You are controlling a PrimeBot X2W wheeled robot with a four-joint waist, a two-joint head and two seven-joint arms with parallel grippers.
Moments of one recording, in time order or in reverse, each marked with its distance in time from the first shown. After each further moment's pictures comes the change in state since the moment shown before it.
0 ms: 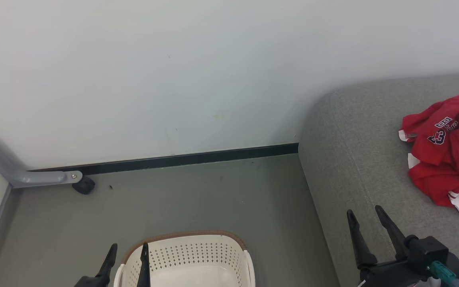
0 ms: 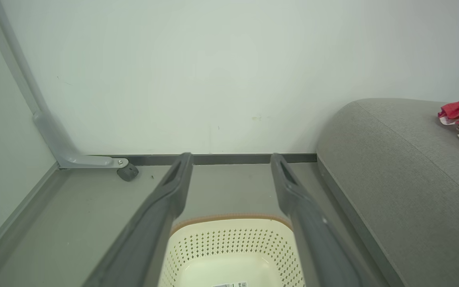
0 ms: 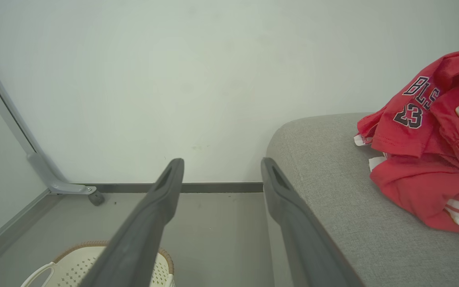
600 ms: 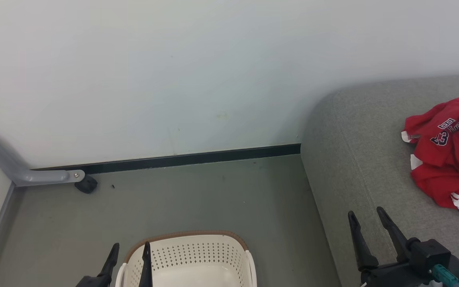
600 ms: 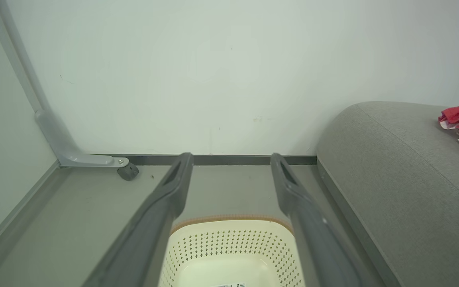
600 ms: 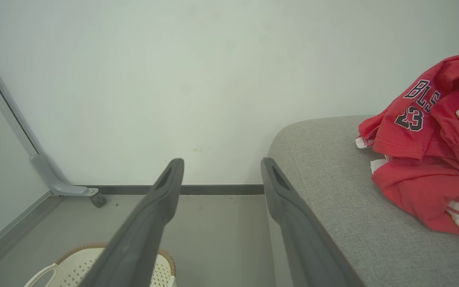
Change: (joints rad) left arm 0.000 -0.013 0.006 -0.001 0.002 0.000 -0.002; right arm 0.021 -0.003 -0.005 -0.036 0.000 -0.012 0.000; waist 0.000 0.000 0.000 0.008
